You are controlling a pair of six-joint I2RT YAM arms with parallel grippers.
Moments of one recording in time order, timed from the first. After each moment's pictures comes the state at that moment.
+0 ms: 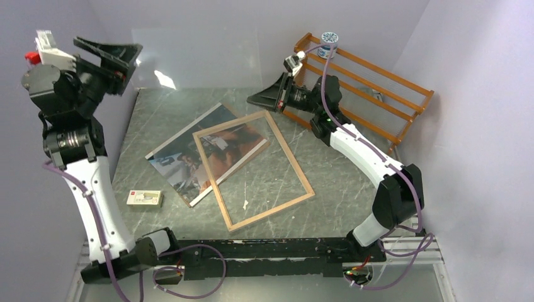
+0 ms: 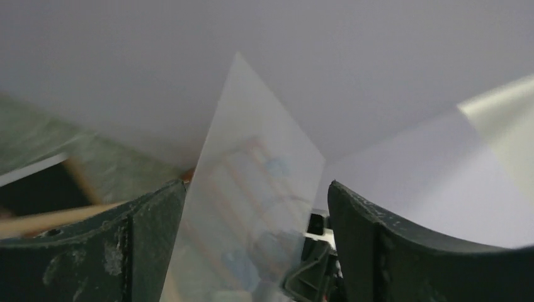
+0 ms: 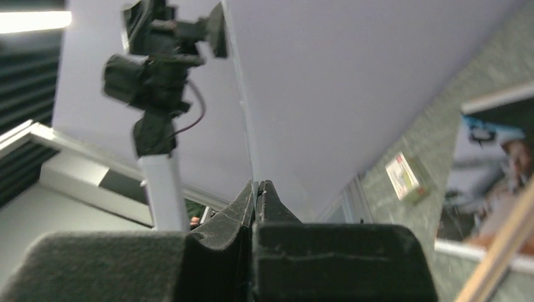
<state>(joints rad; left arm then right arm) 0.36 1.19 1.74 -0.31 0.63 -1.13 0.49 1.57 1.34 0.61 -0.82 1.35</state>
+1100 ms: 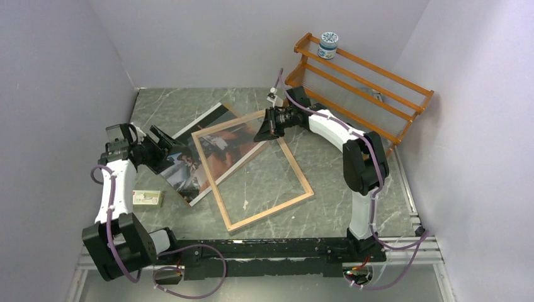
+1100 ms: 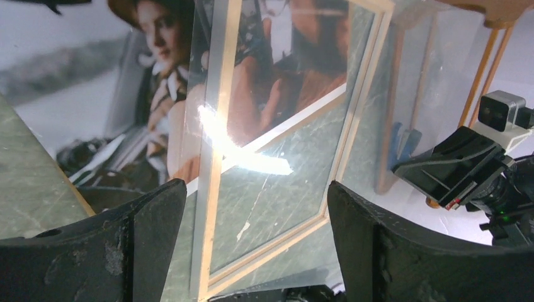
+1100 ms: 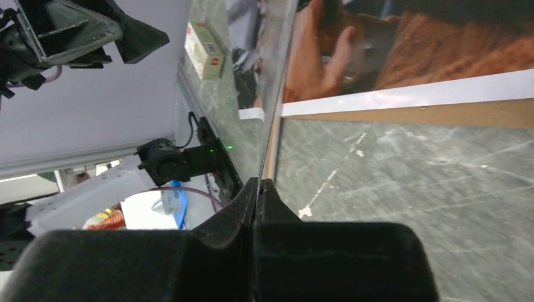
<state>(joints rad) 0.36 1.16 0.93 -0.65 0.56 -0.61 0.45 1.97 1.56 -0.38 -0.89 0.54</state>
